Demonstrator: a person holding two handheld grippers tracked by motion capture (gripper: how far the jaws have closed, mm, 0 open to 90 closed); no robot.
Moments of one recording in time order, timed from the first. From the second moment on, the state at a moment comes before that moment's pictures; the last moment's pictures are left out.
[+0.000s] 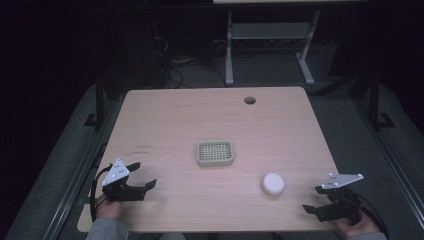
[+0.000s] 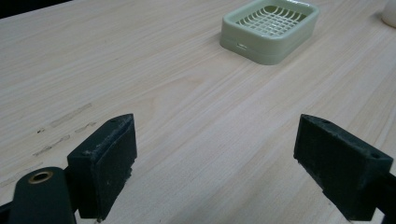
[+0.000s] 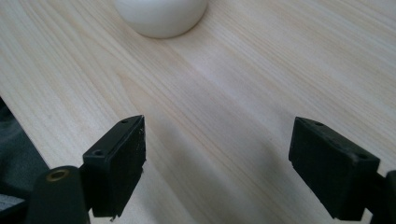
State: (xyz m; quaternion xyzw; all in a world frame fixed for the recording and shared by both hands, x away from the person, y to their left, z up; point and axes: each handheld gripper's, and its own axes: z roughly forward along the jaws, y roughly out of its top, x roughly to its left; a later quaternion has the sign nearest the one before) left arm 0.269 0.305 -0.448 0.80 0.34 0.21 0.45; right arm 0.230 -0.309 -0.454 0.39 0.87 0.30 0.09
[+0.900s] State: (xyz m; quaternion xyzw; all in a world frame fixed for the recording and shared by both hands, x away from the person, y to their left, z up) left arm 0.269 0.307 -0.449 0.80 0.34 0.21 0.45; right arm 0.249 -0.260 -0.423 0.33 0.91 0.23 0.08
